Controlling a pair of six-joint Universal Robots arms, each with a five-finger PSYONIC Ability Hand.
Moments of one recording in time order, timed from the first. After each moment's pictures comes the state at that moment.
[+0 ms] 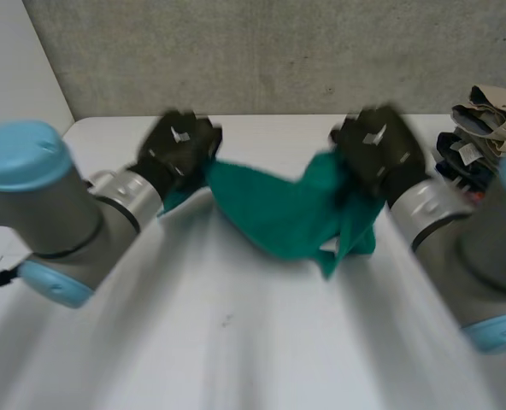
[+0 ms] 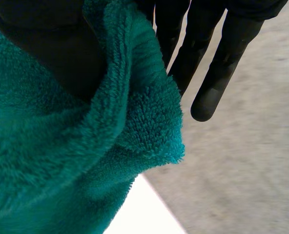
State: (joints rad) left arm 4.26 -1.94 -1.45 3.46 -1.31 3.48; right arm 2.03 -1.37 1.56 -0.25 1.48 2.64; left_hand 1.16 1.20 1.19 1.20 0.97; right_hand 1.10 1.18 1.18 1.20 0.97
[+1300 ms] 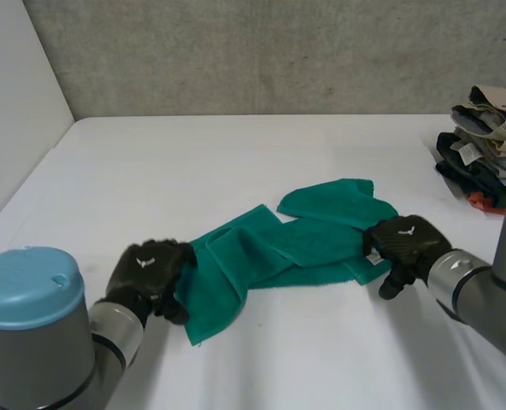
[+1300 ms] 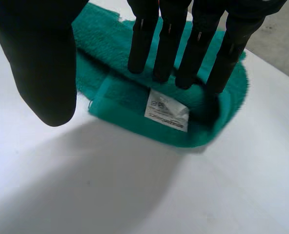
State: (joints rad) left arm 4.14 -1.84 -1.92 3.35 -1.70 3.14; right arm 1.83 -1.19 1.72 -0.02 1.32 2.72; left_hand 0.52 0.52 0.52 0.53 0.35; right_hand 0.63 0.63 0.63 0.63 0.45
